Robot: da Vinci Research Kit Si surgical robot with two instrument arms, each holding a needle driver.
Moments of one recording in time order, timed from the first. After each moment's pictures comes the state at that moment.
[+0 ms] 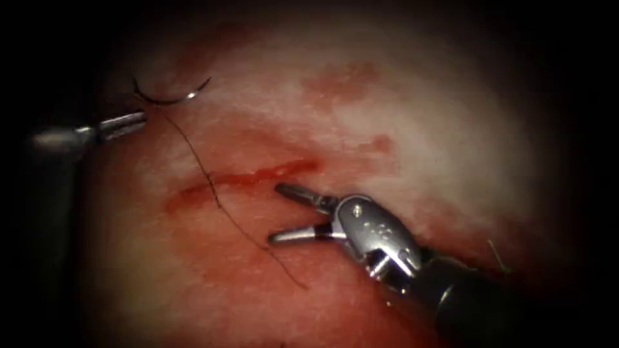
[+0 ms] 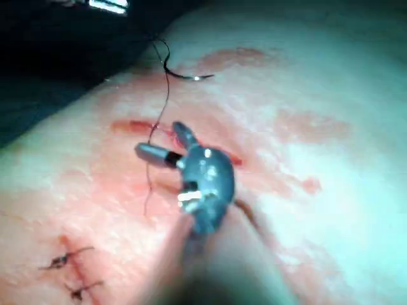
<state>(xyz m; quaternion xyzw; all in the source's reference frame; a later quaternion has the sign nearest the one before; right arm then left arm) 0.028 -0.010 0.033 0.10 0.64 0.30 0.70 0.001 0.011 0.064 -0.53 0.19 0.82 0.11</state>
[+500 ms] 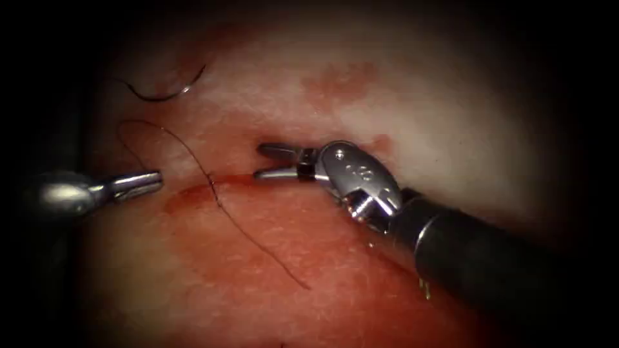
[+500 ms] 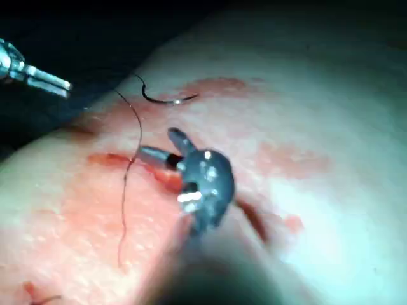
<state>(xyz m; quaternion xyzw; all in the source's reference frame) 0.034 -0.004 0.040 0.19 0.62 0.24 0.72 -0.001 0.007 0.064 -0.56 0.17 0.80 0.10</state>
